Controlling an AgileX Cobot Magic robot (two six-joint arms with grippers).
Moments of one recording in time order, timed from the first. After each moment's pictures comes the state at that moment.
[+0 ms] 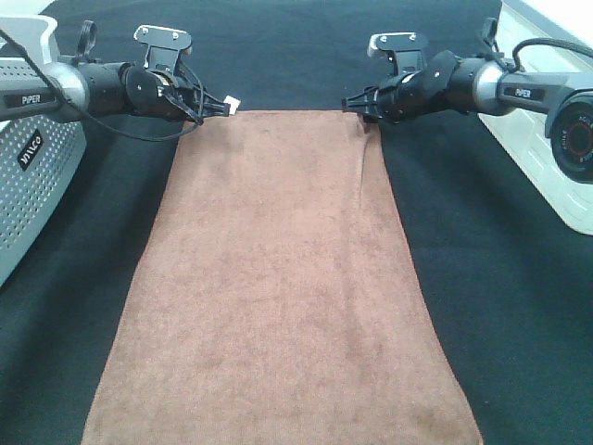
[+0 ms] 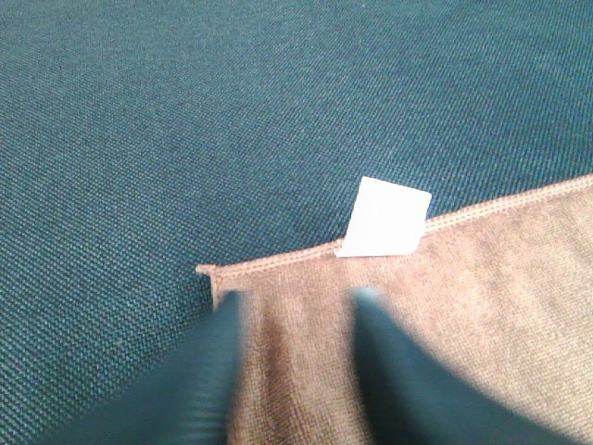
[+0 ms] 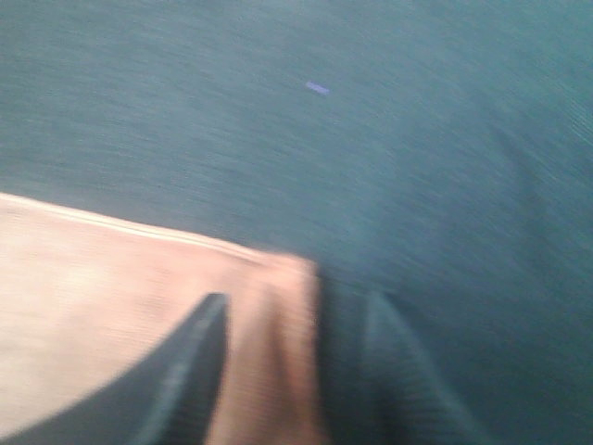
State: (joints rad) left arm -0.21 2.66 -2.14 -0.16 0.07 0.19; right arm 0.19 2.69 -2.17 0.39 0.16 -0.40
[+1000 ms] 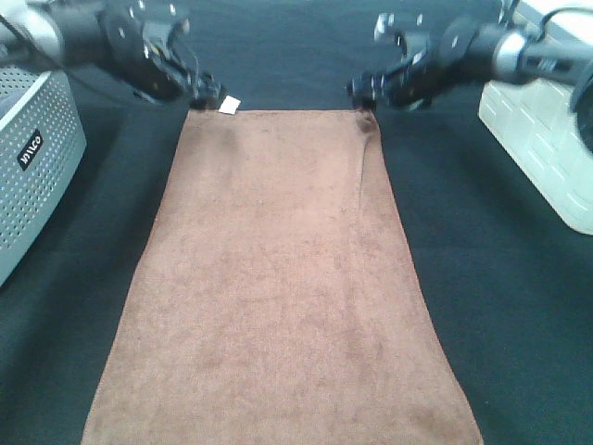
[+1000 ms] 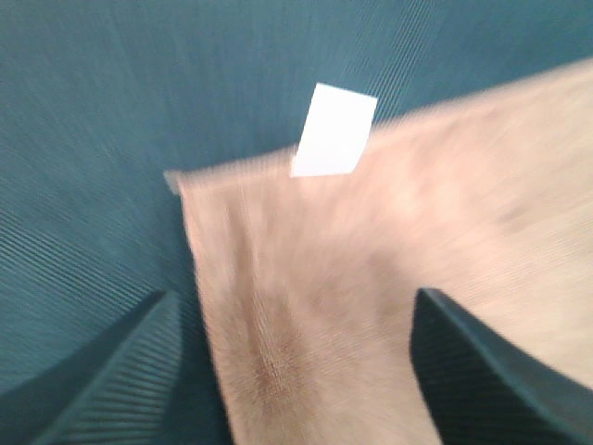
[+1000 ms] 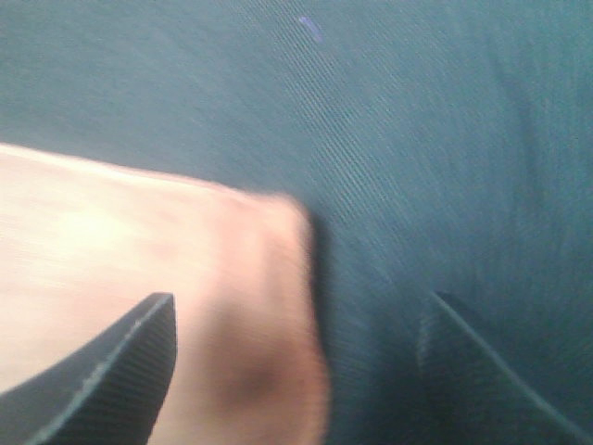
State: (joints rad) left arm -0.21 2.51 -2.14 -0.16 0.45 0.19; right arm 0.17 2.59 -2.17 0.40 0.38 -0.39
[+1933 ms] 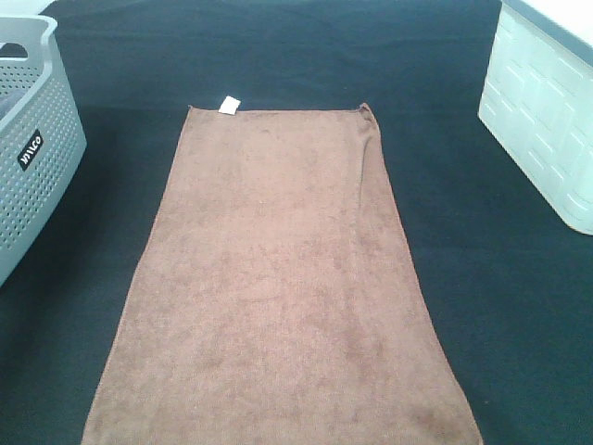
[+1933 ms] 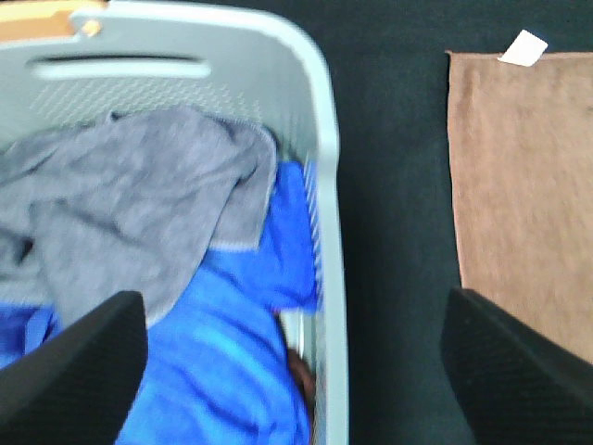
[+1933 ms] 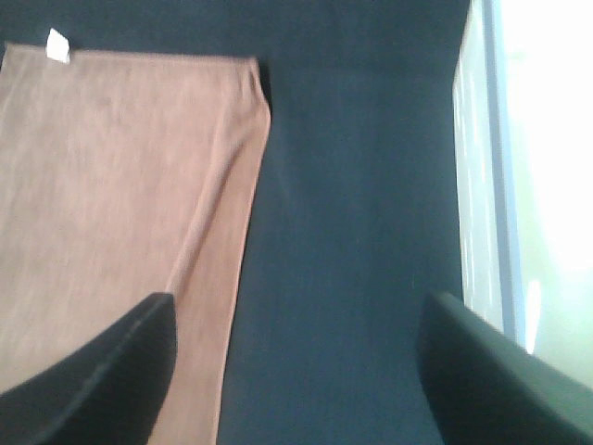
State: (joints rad) left arm 0.06 1.91 -2.06 -0.03 1.21 0.04; right arm -0.02 1.81 -1.95 0.21 1.21 -0.12
